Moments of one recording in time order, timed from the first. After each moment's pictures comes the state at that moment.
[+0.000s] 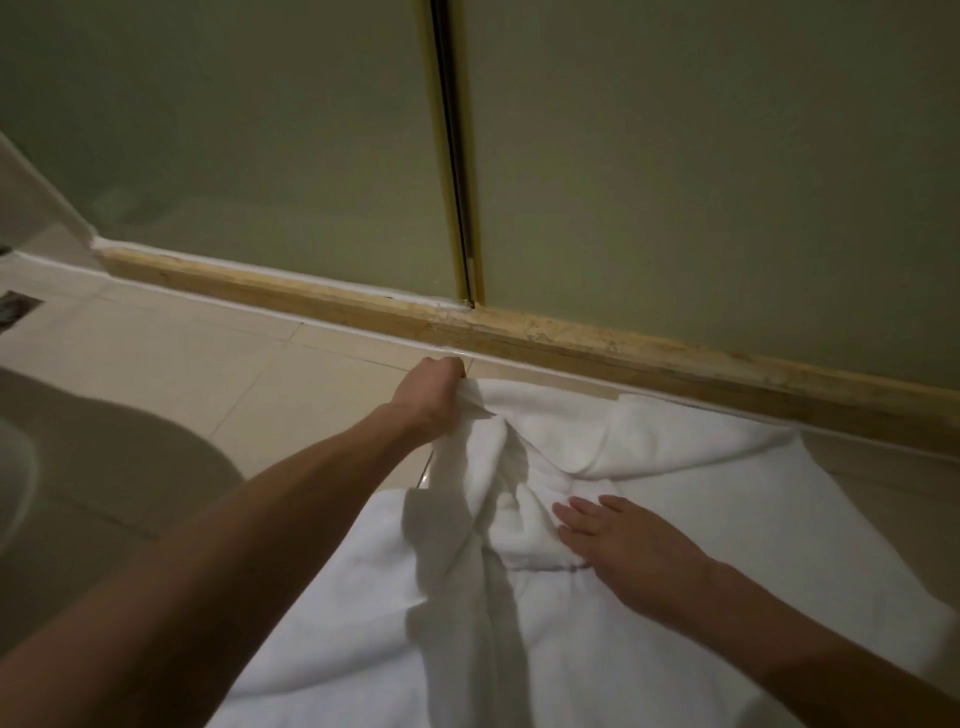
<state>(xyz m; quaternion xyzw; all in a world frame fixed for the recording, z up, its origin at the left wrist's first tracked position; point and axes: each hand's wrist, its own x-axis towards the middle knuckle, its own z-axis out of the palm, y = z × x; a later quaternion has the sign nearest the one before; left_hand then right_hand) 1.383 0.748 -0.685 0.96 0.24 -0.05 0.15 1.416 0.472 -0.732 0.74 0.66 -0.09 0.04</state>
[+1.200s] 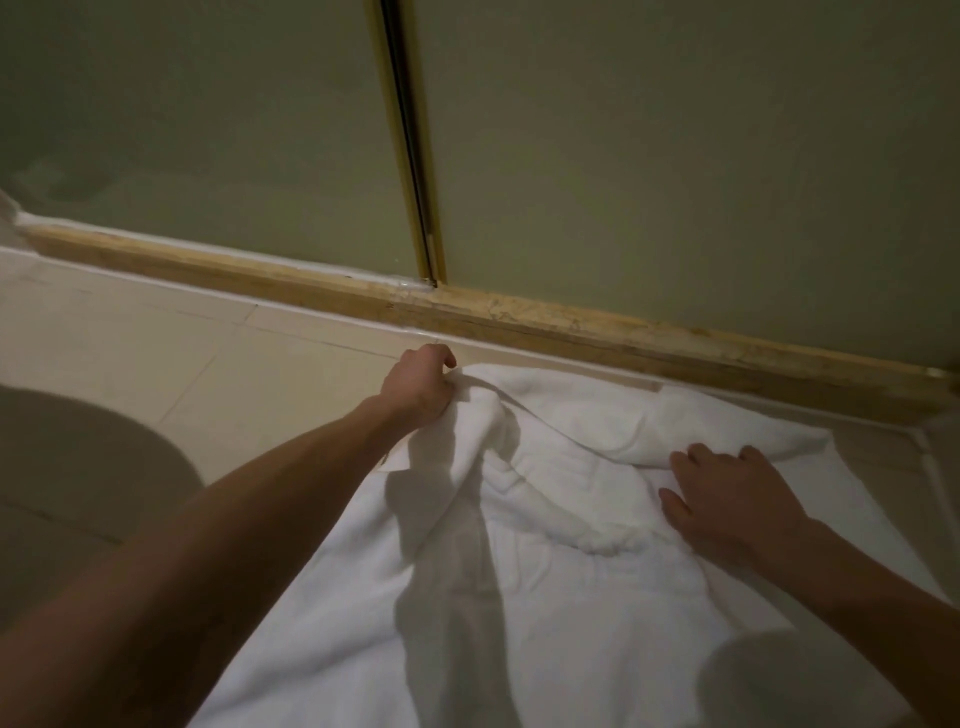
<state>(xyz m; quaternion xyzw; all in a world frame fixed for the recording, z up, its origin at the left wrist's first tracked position) 1.402 0.728 -0.707 0.92 0.30 -0.04 0.26 1.475 0.395 -0.724 0.90 0.37 -0.07 0.20</state>
